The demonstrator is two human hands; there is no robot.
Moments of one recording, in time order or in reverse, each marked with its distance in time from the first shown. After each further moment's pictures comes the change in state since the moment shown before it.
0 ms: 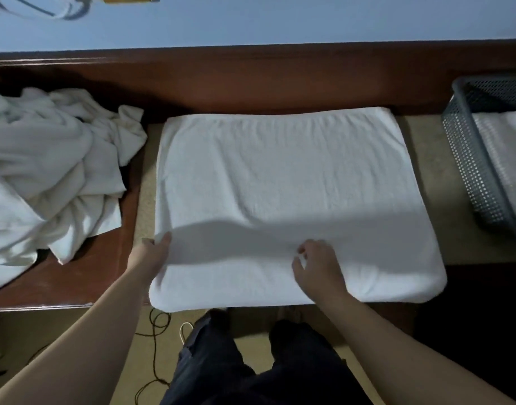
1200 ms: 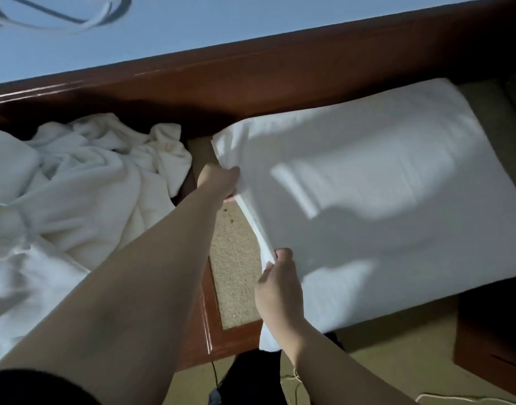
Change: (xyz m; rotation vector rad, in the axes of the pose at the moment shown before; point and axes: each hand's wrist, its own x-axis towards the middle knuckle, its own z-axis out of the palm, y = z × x) left_hand 0.176 0.161 -0.071 -0.287 -0.194 0.245; right_hand 0.042 -0.289 0.188 0.318 0.244 0.349
